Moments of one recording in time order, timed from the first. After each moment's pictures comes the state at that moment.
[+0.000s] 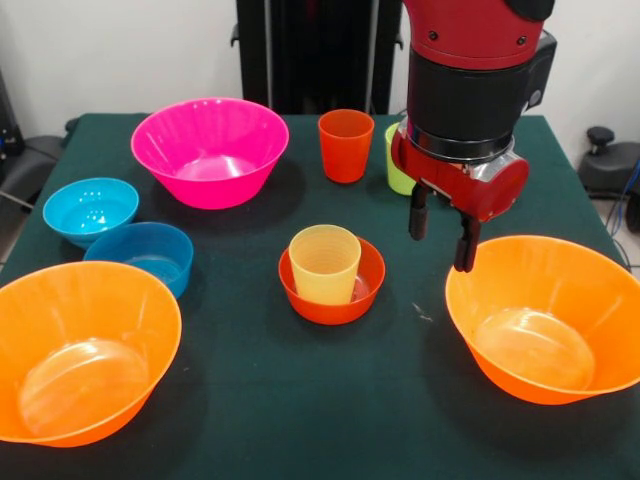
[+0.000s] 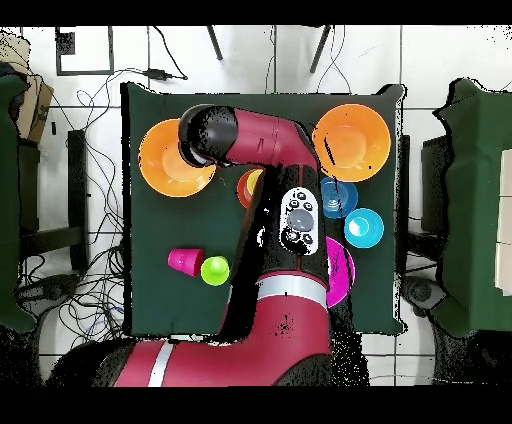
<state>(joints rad) -0.09 -0.45 -0.06 1.20 0.11 0.81 2.50</state>
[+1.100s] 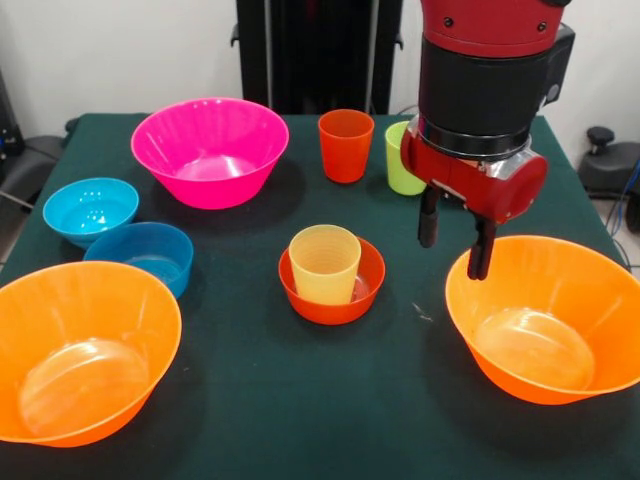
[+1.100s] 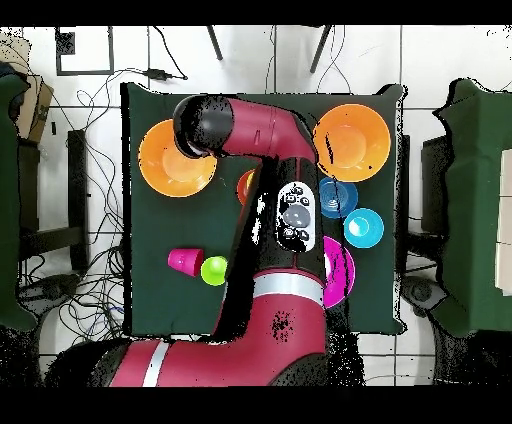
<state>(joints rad) -0.08 -0.44 -0.06 1.14 0.12 0.81 2.50</state>
